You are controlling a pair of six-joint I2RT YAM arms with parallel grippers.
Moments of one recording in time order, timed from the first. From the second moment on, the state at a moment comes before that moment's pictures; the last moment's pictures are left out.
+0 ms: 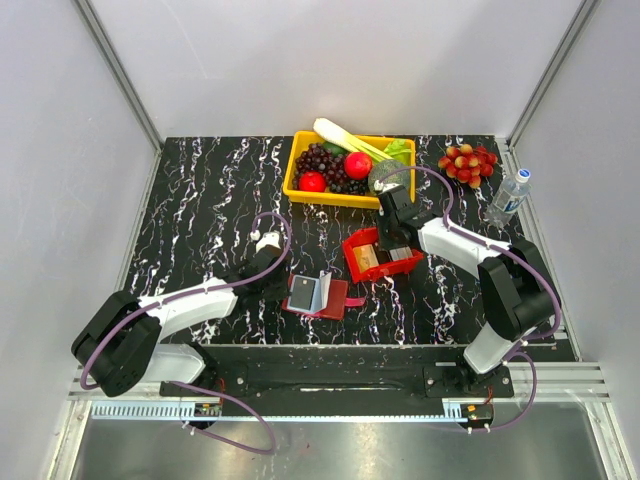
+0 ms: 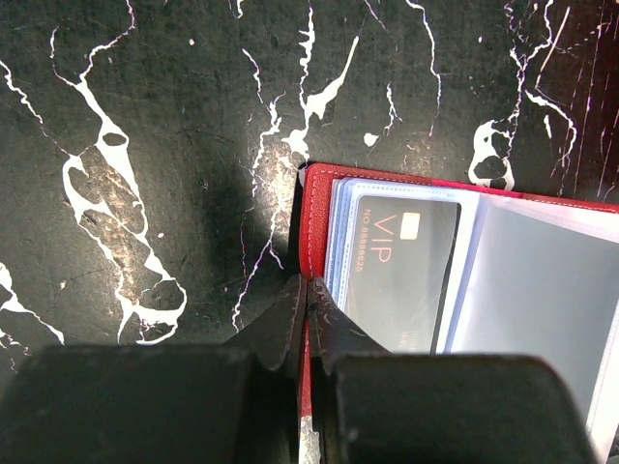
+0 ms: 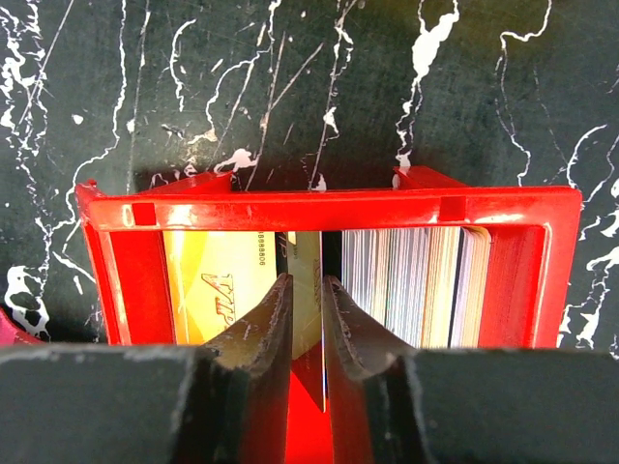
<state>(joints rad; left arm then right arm) -0.71 1.29 0.54 -0.16 -0.20 -0.70 0.50 1.66 1.05 -0.33 0.10 0.25</state>
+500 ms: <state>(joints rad) -0.71 1.29 0.54 -0.16 -0.20 -0.70 0.50 1.66 1.02 -0.32 -0.02 0.27</state>
